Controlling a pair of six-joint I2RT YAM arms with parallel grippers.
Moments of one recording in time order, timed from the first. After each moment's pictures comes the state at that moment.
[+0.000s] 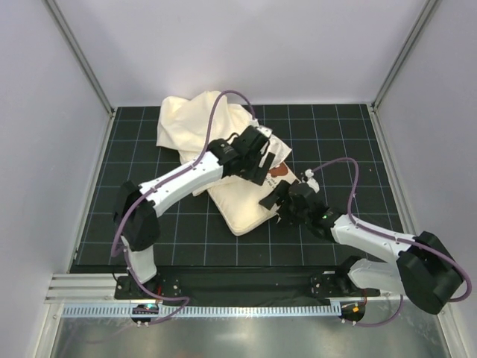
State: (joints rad) left arm -0.85 1.86 1.72 -0.77 -0.20 -0.28; right arm 0.68 1.13 0.46 -0.03 0.10 1.12
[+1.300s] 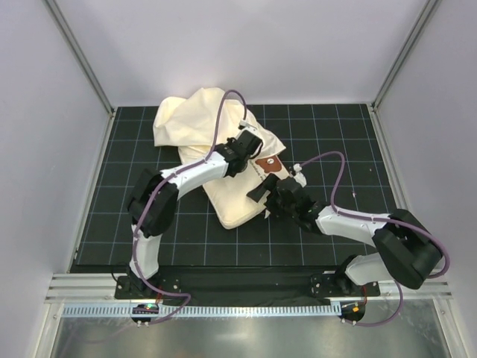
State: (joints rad) left arm -0.75 2.00 1.55 -0.48 -0.65 -0.10; right arm 0.73 1.35 0.55 0.18 0.12 1.17
